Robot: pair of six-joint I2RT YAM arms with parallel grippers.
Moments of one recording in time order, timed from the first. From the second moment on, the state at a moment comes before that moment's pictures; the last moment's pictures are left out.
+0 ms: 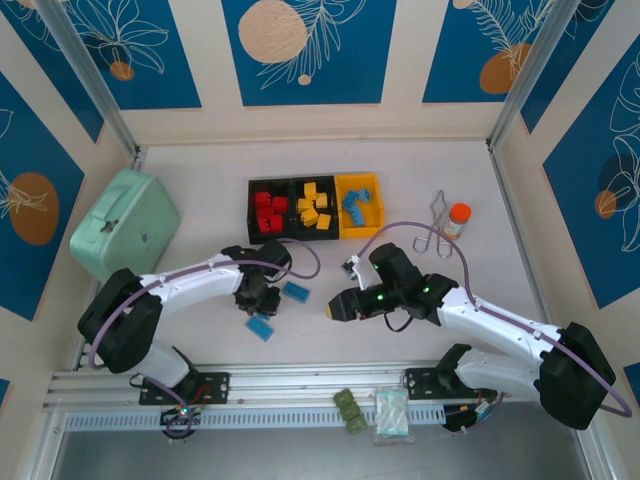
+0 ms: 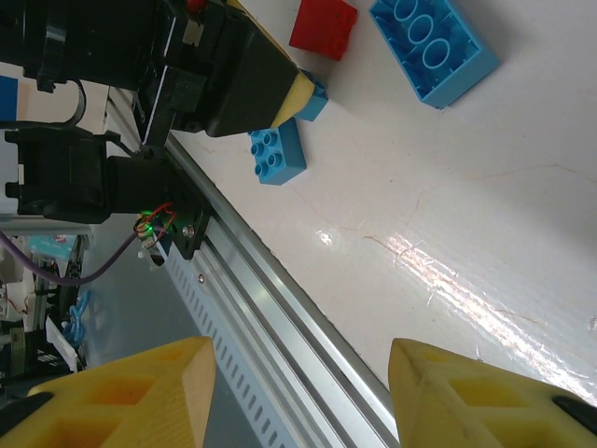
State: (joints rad) left arm -0.76 1.51 0.87 -0.84 0.02 -0.52; right arm 0.77 1.06 0.58 -0.34 -0.60 0.62
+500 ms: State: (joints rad) left arm -0.76 1.51 1.07 -0.88 0.00 -0.53; right arm 0.61 0.81 0.54 -0.43 -0.50 0.67
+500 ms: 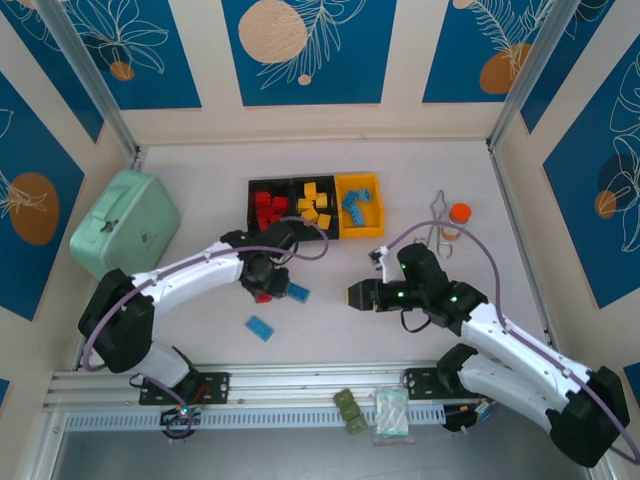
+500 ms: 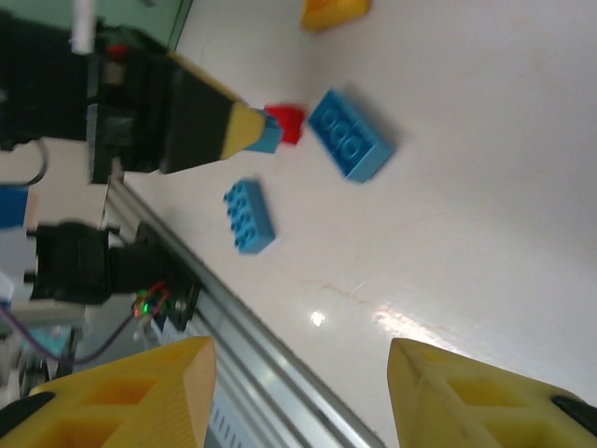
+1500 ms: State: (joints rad) left arm -0.77 2.34 2.26 -0.90 0.05 -0.53; right arm 0.30 0.50 0.37 -0.61 -0.53 0.80
